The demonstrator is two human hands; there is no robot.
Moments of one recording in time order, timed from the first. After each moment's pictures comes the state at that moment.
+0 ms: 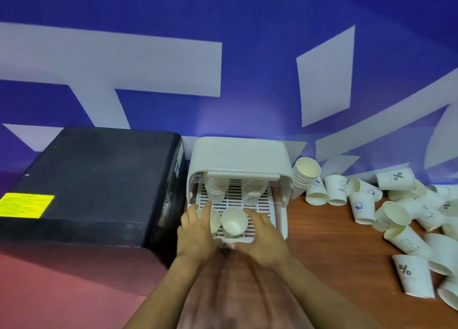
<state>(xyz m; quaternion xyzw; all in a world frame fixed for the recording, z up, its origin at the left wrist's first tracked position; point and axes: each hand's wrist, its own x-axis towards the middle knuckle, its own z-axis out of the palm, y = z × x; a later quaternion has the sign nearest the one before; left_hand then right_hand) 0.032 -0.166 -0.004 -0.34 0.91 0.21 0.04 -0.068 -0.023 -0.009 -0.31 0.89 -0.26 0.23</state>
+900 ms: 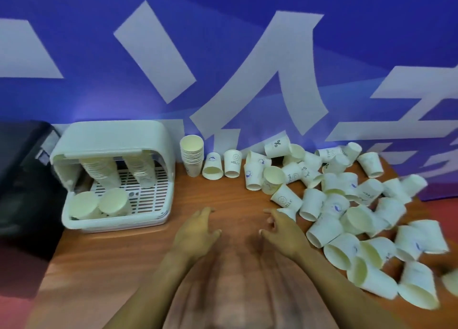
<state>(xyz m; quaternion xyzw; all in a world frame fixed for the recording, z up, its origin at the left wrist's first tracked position) -0.072 0.103 0.006 -0.21 0.91 0.35 0.07 -0.182 0.312 0.000 -0.19 0.92 -0.26 0.22</state>
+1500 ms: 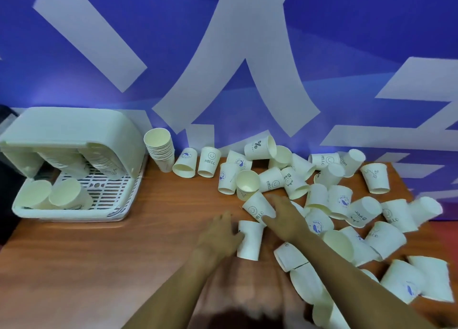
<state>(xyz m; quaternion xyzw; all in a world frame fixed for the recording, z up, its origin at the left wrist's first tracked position) -0.201 0.239 -0.028 -0.28 0.87 0.37 0.15 -0.329 0.381 -0.024 -0.26 0.91 -0.23 0.22</state>
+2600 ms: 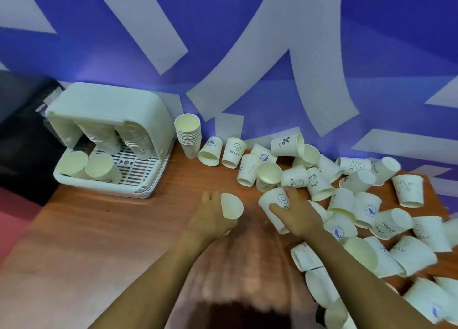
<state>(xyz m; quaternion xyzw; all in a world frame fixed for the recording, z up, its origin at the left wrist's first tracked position) -0.165 0.197 0.002 -0.36 0.86 0.36 0.08 -0.313 0.352 -0.001 -0.23 0.92 -0.21 0.24</state>
